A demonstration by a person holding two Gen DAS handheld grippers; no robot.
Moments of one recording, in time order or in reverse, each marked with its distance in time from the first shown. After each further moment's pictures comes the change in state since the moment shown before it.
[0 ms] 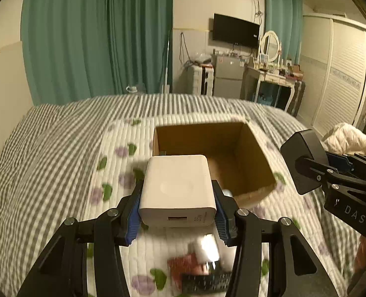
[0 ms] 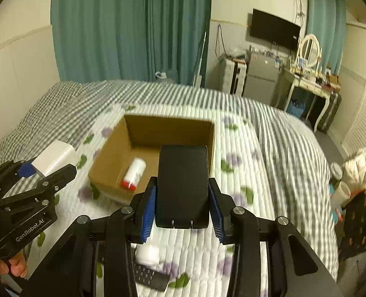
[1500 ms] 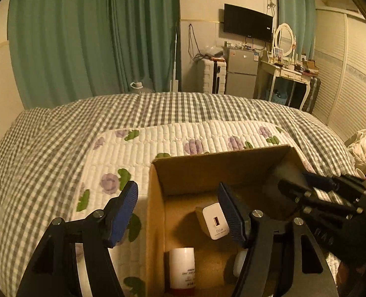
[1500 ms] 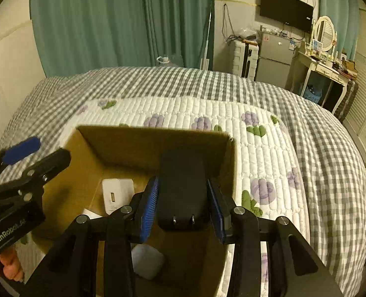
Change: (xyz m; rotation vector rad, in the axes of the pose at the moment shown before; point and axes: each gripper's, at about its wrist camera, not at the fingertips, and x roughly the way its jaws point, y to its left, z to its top) left arm 0.127 0.004 0.055 -0.001 0.033 0.068; right arm 0.177 -0.027 0.048 0.042 0.085 0.069
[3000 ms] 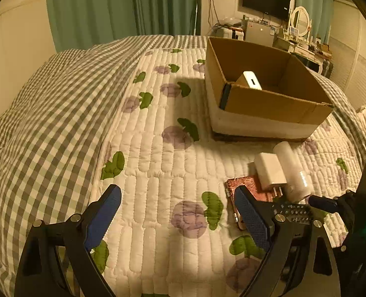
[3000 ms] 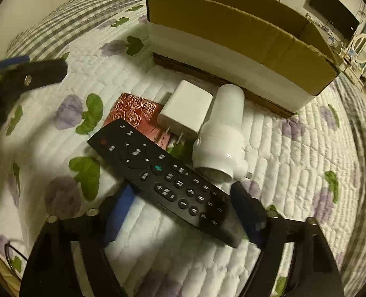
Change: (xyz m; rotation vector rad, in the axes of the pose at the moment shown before) left arm -0.085 0.062 -0.197 -0.069 0.180 0.065; right arm -0.046 0.121 -0.241 -0.265 0.291 0.032
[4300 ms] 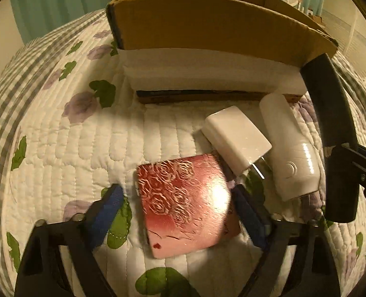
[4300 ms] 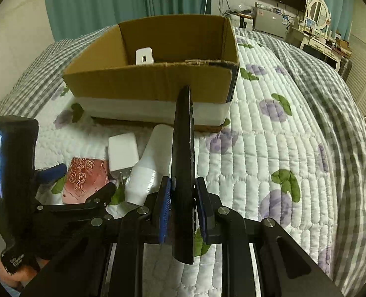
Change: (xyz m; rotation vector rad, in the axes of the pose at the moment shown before) left arm 0.076 -0.090 -0.012 0.081 0.148 -0.041; right arm -0.034 -0.093 0.009 0.278 -0.142 -0.035
